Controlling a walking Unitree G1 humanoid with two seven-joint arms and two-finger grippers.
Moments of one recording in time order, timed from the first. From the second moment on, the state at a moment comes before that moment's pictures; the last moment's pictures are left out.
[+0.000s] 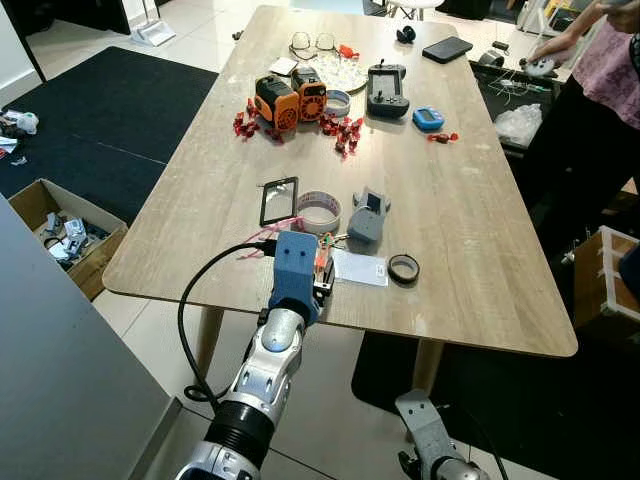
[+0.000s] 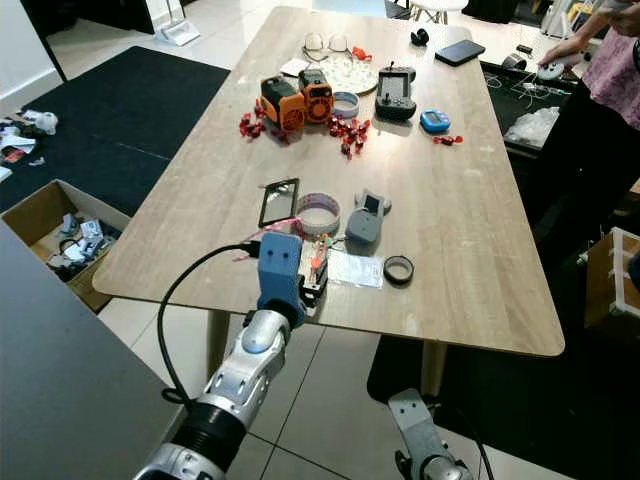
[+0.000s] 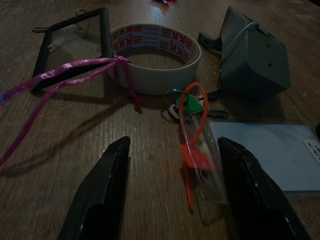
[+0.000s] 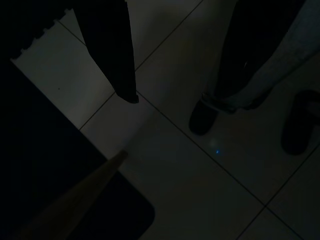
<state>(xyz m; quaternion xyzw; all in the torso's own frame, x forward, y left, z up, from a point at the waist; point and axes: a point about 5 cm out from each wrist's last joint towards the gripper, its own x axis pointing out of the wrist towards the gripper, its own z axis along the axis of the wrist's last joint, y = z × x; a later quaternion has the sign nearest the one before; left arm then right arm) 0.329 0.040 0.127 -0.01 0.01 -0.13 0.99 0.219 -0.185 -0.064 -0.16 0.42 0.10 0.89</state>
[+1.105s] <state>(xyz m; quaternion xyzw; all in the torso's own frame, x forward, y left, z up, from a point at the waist) 0.325 0.031 0.126 -0.02 0.01 -0.16 0.99 0.219 -0.185 -0.064 -0.16 0.41 0.10 0.89</state>
